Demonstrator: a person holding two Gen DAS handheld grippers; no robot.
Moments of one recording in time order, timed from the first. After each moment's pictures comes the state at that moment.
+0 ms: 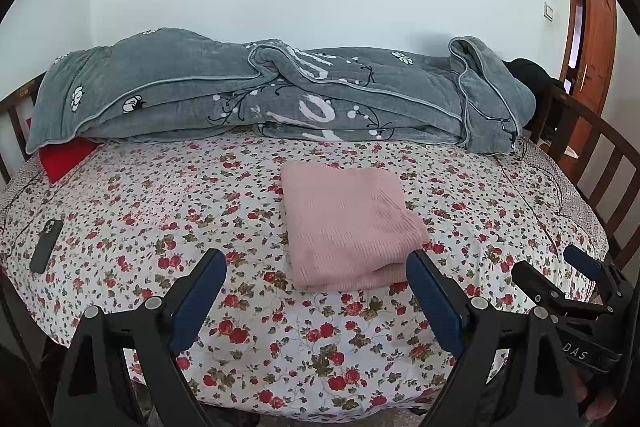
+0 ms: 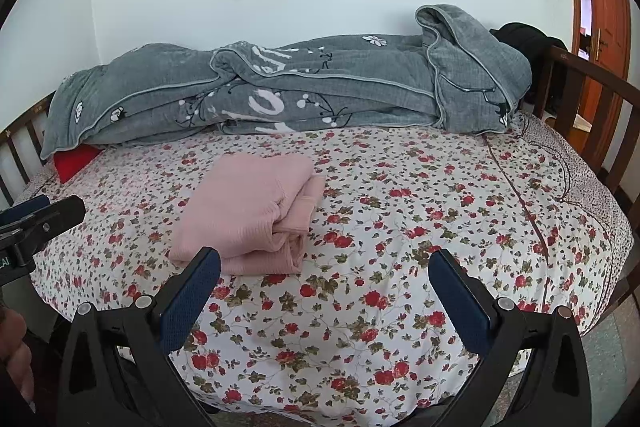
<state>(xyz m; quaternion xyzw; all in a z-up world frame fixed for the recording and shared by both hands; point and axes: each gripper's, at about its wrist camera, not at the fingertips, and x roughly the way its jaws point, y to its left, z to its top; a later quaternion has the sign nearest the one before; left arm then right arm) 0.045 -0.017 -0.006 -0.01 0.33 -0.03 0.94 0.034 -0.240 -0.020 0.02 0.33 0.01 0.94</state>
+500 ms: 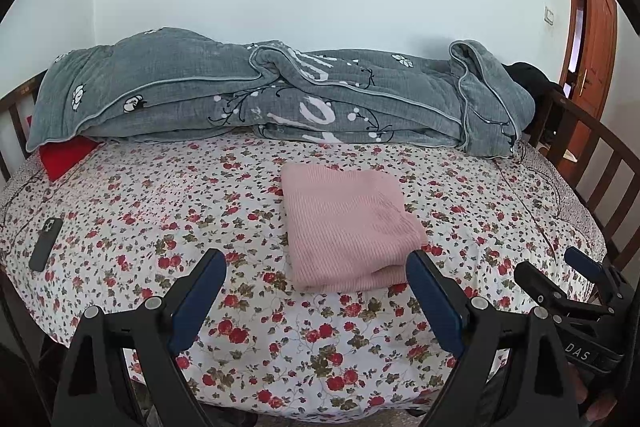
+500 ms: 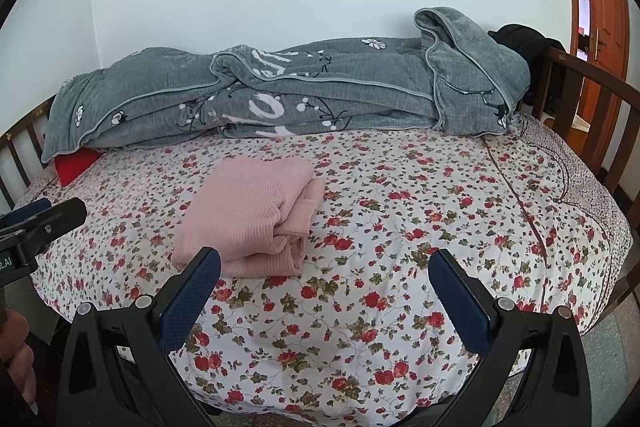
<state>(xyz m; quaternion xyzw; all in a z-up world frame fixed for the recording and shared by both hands) 0.045 -0.016 -0.006 -0.01 0.33 -0.03 0.94 0.032 -0.240 -0.014 0.03 0.33 0.01 0.94</state>
